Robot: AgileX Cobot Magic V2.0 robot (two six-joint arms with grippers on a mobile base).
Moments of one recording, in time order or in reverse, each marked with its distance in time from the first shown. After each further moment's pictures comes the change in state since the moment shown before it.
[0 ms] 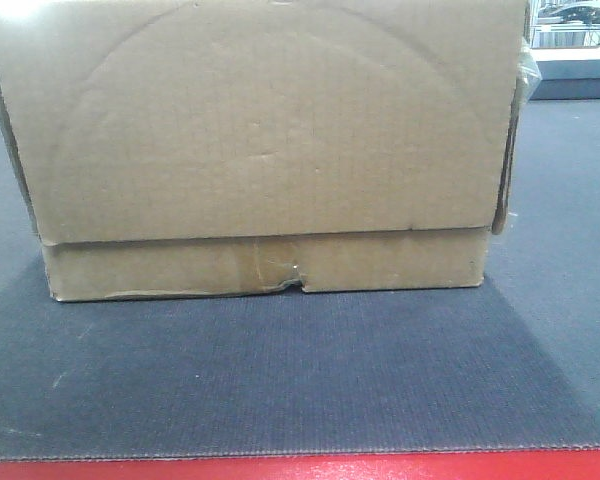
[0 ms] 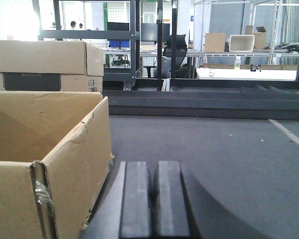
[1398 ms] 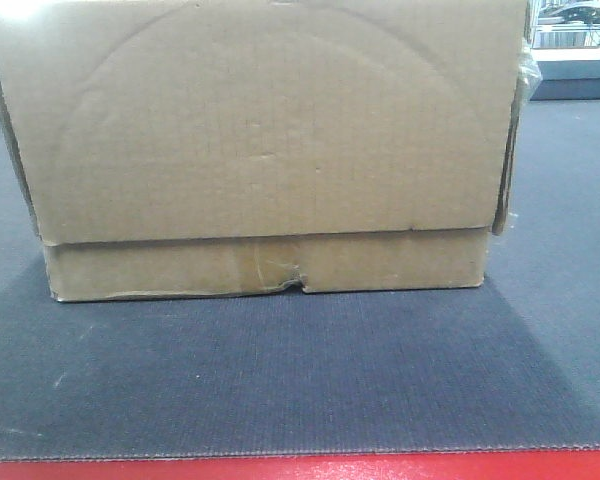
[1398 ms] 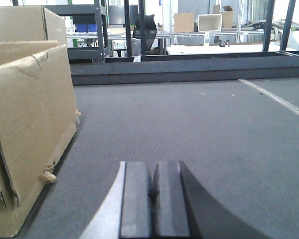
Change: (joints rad) left arm 0.000 0.000 0.002 0.000 -0.004 0.000; right arm -0.141 -0.163 0.356 0.148 -0.146 -0.108
